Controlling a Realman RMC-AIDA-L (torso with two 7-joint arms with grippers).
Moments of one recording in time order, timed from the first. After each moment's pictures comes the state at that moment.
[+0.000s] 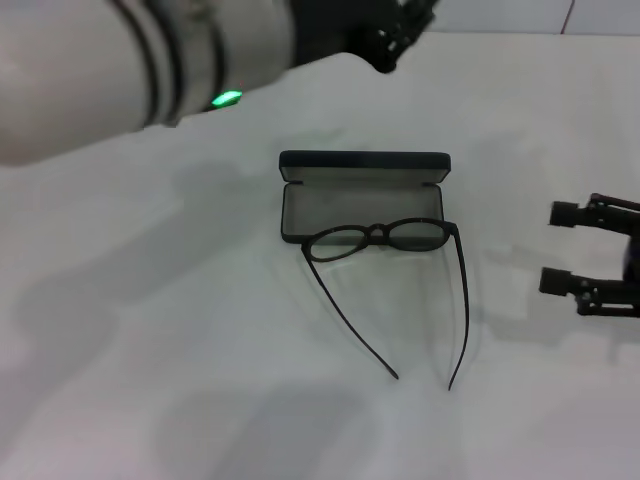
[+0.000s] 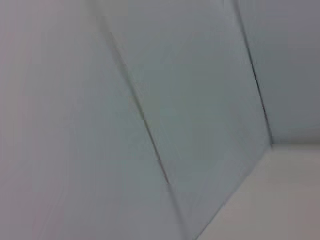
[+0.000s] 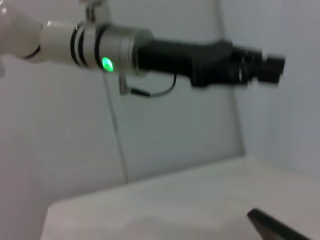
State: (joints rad) left arm -0.25 -2.09 1.79 1.82 2.34 0.72 -2.38; right arm 0.40 1.91 -1.02 -0.57 -1.56 -1.70 1.15
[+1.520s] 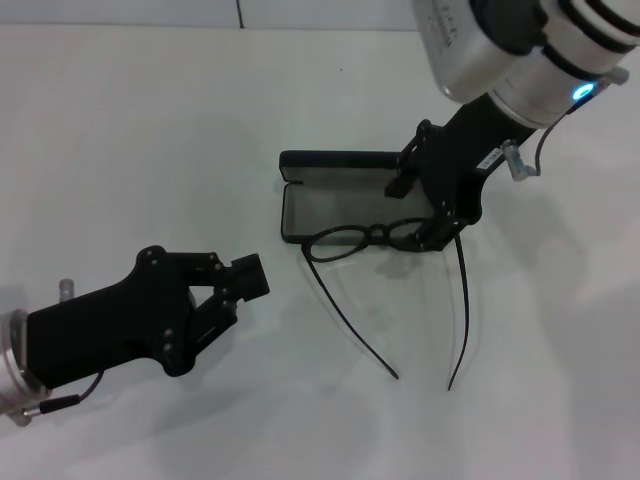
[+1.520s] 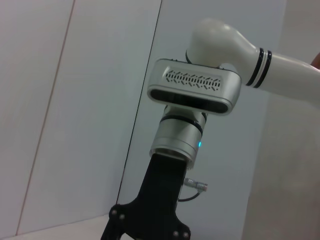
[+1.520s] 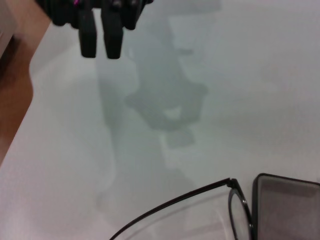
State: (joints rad) left arm -0.20 -2.04 1.12 0.54 1.36 1.77 -1.06; right arm 1.11 2.02 -1.37 -0.85 -2.34 -1.54 1.76
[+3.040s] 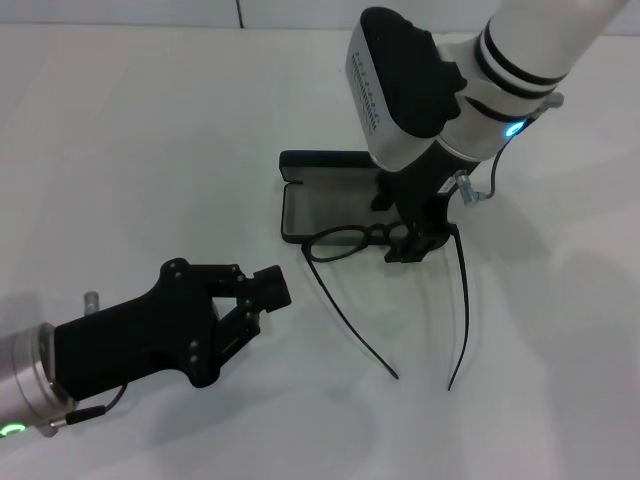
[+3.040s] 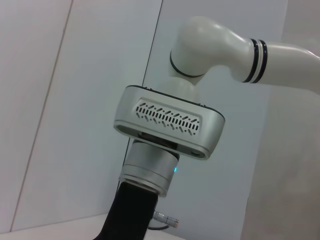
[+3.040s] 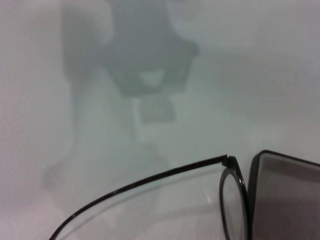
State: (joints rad) left arm -0.22 -2.07 1.13 0.48 1.37 1.75 -1.00; right arm 1.24 2.03 -1.68 -0.57 -2.21 -1.24 1.75
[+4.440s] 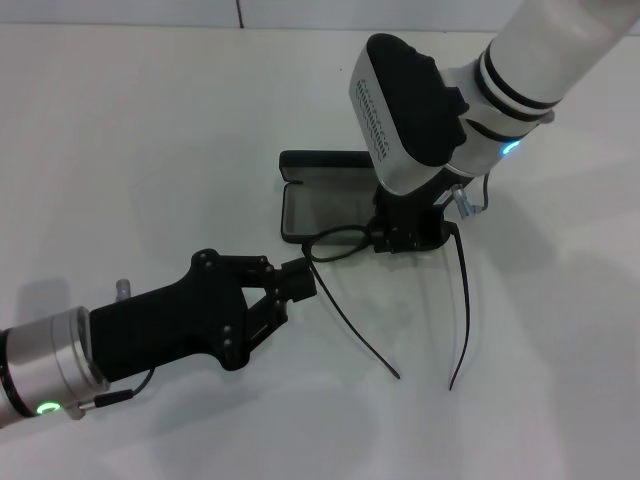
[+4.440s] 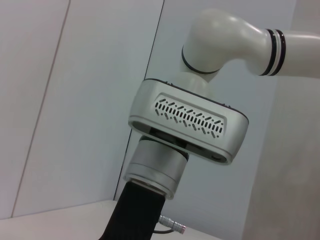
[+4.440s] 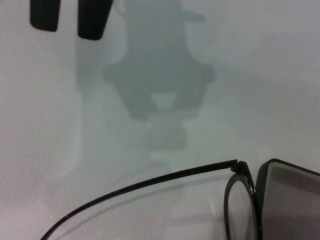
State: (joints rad) left arm -0.28 -2.08 1.13 0.43 1.39 1.69 -1.00; right arm 1.22 2.03 -1.76 -0.52 -2.10 -1.14 1.63
